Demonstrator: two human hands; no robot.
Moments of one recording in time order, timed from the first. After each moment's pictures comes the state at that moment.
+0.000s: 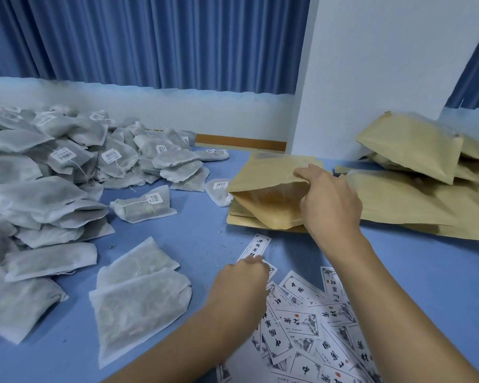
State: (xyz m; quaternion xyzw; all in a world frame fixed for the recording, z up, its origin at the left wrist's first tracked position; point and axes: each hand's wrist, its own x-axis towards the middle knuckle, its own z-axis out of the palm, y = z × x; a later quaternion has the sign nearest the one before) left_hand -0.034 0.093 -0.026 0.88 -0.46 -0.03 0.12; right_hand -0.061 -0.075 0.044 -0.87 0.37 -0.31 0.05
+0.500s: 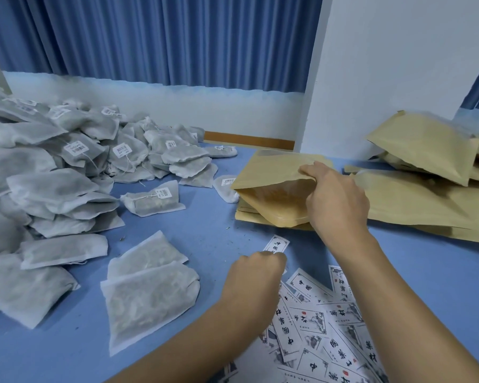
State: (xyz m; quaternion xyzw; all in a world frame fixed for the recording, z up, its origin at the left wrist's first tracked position) left_hand -0.033 0.084 -0.037 0.88 -0.46 0.00 0.14; right_hand -0.058 -0.074 0.040 -0.88 0.35 -0.32 0.04
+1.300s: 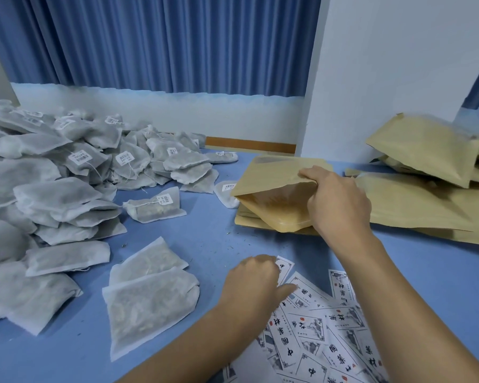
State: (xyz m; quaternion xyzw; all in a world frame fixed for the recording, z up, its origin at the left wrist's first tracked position) left_hand -0.029 0.077 -0.038 0.88 -0.46 0.00 0.13; right_hand -0.058 -0.081 0.042 -0.88 0.35 -0.32 0.06
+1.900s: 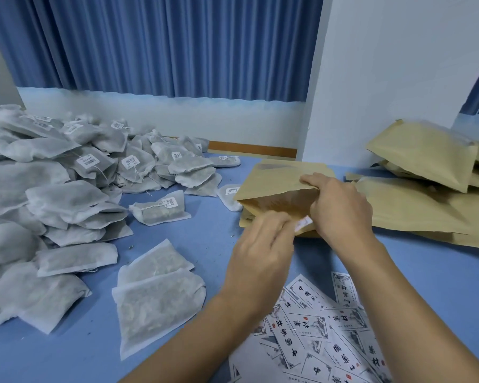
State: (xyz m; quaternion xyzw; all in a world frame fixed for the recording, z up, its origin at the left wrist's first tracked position) left_hand -0.026 0.078 -0.018 0.70 -0.50 0.37 0.36; right_hand -0.062 -0.075 0.049 -0.89 0.36 -0.28 0.07
